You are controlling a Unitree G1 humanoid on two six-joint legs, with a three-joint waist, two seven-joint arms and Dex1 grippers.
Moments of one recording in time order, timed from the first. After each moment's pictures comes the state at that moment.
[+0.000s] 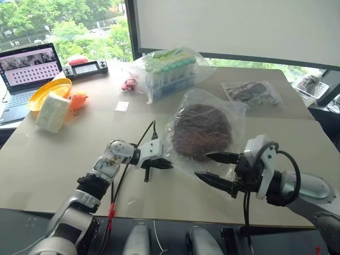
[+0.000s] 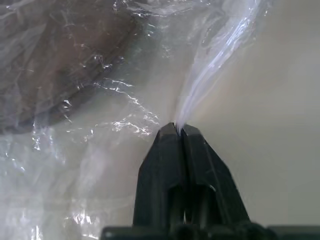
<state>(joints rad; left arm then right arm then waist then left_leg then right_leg) -0.63 0.48 -0.36 0.38 -0.08 0.05 -1.26 -0.07 -0.78 -0.21 -0.87 0.97 0.90 0.50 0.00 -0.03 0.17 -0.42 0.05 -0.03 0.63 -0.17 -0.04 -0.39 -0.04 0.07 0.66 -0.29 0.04</state>
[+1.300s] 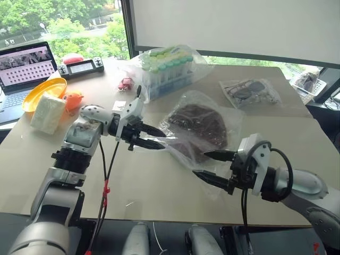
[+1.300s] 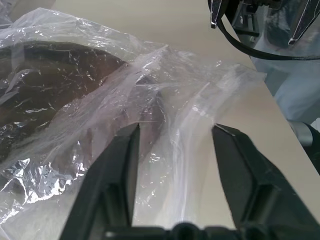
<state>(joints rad) -0.85 0.60 -0.21 0.33 -0.30 0.33 -1.54 -0.10 -0.78 -0.13 -0.83 0.88 0.86 0.52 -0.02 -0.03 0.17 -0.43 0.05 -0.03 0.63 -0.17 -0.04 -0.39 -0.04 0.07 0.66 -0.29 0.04</state>
